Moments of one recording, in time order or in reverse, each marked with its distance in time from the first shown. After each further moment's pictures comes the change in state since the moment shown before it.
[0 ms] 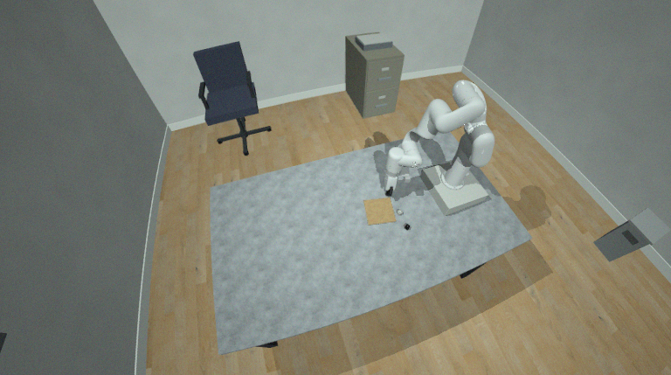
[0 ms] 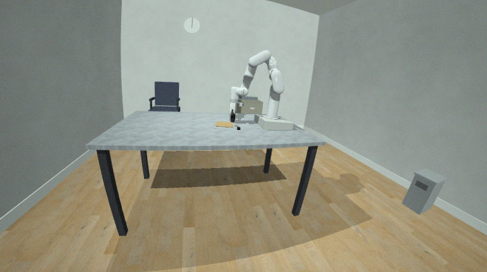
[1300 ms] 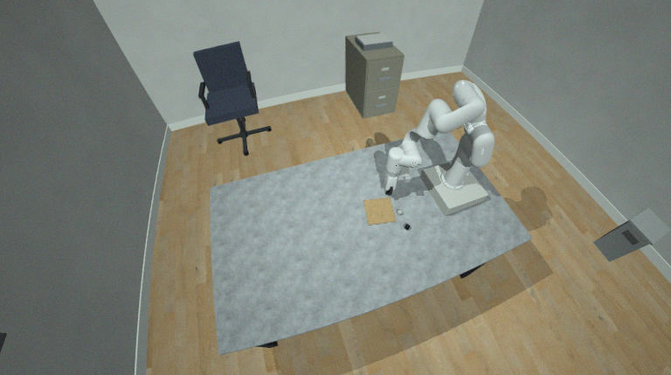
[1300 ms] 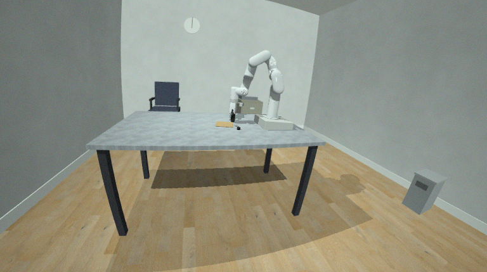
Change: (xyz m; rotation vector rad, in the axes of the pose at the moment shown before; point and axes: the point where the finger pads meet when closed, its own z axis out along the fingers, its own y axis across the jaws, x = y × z) arm 0.000 0.000 0.000 0.000 0.000 0.000
